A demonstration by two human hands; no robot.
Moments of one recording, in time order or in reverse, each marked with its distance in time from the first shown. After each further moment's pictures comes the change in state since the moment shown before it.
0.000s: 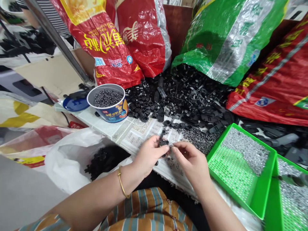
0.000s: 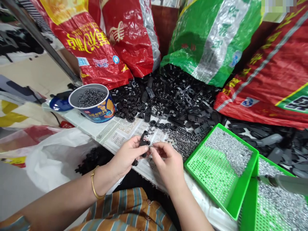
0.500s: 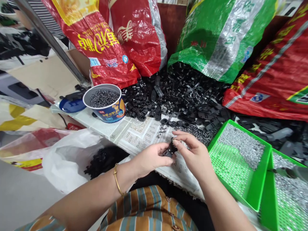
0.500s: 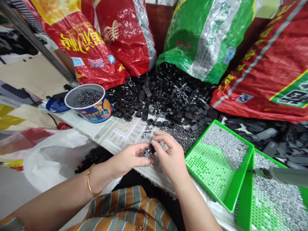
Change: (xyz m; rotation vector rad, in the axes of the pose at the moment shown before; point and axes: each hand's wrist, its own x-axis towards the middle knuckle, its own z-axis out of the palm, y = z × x) left_hand -0.007 0.005 0.001 0.098 -0.353 -0.115; right_hand 0.009 0.000 -0.014 0.209 0.021 0.013
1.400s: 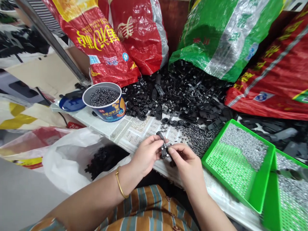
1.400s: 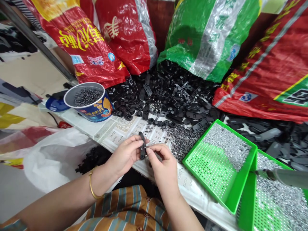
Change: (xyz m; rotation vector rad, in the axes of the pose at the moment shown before) left_hand 0.006 -0.005 0.001 -0.337 0.371 0.072; right_hand -0.026 0.006 0.029 0.166 0.084 0.177
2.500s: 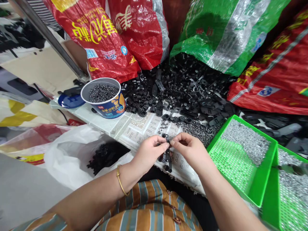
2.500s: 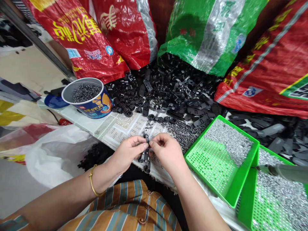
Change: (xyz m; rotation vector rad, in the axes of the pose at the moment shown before) left_hand -0.002 -0.006 -0.007 0.421 -0.013 0.095; right_hand 0.034 -0.025 -0.016 -0.281 -0.208 0.205
